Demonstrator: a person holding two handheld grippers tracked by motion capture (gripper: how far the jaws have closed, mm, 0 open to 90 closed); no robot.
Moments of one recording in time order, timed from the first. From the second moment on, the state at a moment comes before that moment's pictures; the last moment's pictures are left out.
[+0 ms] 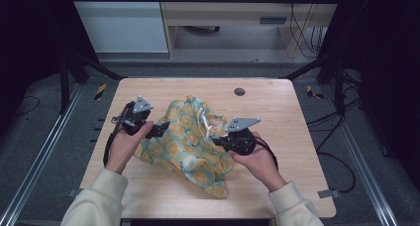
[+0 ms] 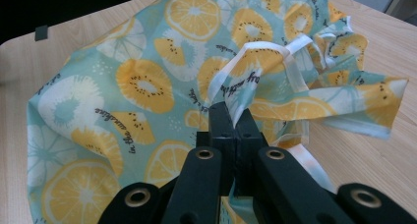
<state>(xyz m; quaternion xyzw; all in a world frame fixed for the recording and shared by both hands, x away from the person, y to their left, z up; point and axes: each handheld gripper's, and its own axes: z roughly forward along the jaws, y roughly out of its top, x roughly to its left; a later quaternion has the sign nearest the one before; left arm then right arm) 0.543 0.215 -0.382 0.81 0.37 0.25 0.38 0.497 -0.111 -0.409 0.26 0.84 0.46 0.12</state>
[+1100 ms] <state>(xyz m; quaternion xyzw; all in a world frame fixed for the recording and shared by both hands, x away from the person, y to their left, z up) 0.581 0.182 -0.408 0.85 0.38 0.20 0.31 0.499 -0.132 -0.408 0.28 0.82 0.48 0.12</state>
